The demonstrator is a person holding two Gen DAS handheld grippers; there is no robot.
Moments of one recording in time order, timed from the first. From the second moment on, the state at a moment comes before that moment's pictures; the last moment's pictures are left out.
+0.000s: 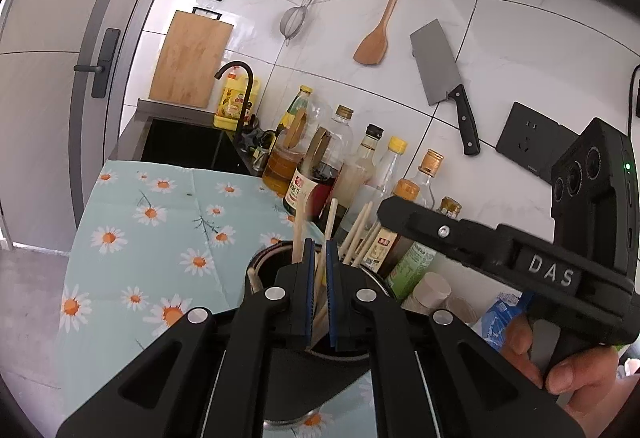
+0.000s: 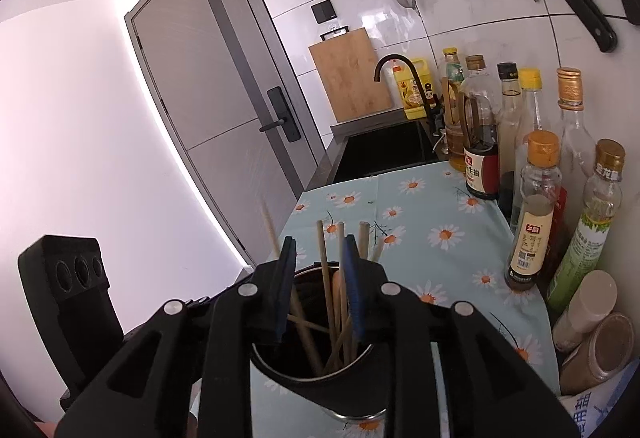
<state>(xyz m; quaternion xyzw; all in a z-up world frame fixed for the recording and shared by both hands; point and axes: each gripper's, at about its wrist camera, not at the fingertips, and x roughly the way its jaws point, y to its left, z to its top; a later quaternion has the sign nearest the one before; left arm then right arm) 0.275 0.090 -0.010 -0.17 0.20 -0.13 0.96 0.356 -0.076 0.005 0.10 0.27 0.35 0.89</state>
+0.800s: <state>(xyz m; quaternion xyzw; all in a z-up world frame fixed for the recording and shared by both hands) 0.182 0.073 0.039 -0.11 0.19 -0.12 0.97 0.285 -0.133 0.044 0.09 0.25 0.33 0.91</state>
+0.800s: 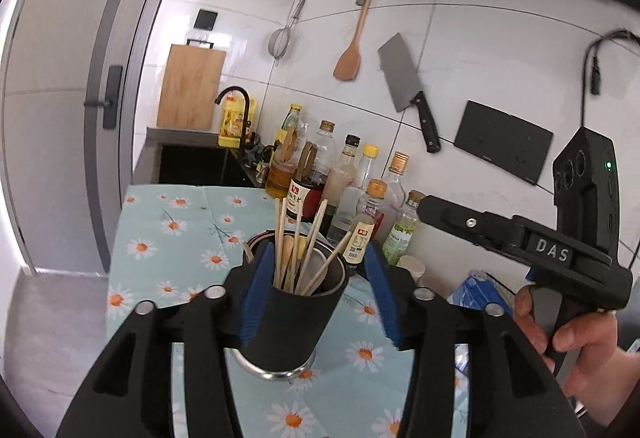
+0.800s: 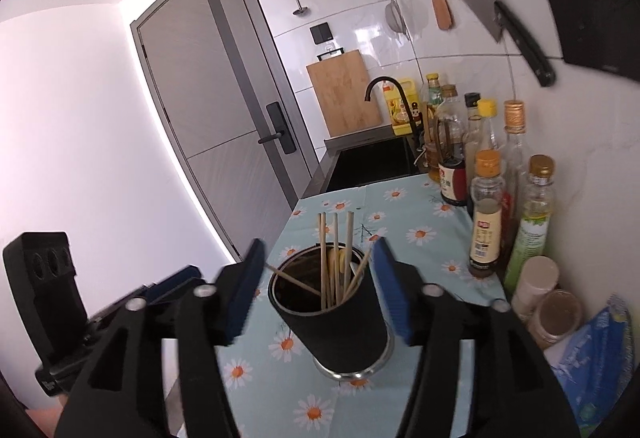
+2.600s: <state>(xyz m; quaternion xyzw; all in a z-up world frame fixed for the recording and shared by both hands) 0.029 -0.041 -0.028 -0.09 0.33 0.02 0.94 0.137 -0.249 -0.031 -0.02 0.33 0.38 0.87</state>
